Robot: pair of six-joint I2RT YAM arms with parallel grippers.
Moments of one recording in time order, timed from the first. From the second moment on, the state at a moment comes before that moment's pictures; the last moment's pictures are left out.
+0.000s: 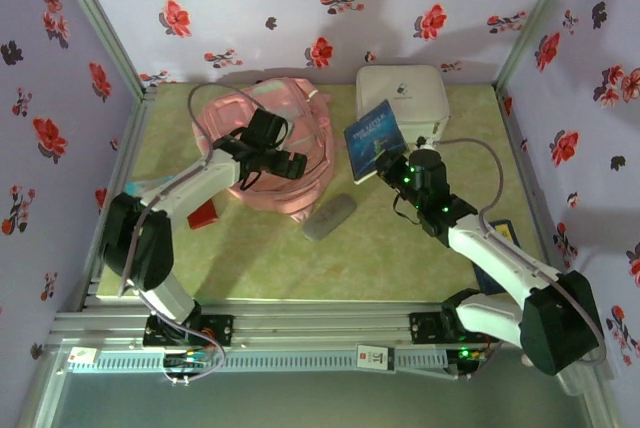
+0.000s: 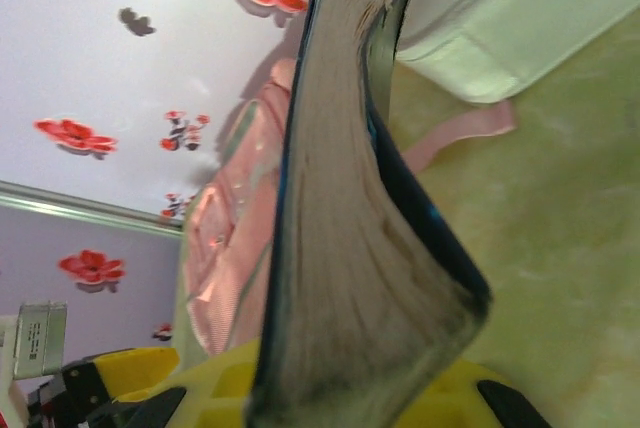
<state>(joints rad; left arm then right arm) -0.57 1.68 1.31 -0.58 -0.11 -0.11 0.47 1.12 0.67 0.06 0.02 1.02</state>
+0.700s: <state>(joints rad) -0.62 2.03 1.62 -0.84 -0.34 0.17 0.44 1.10 0.63 0.05 0.00 1.01</state>
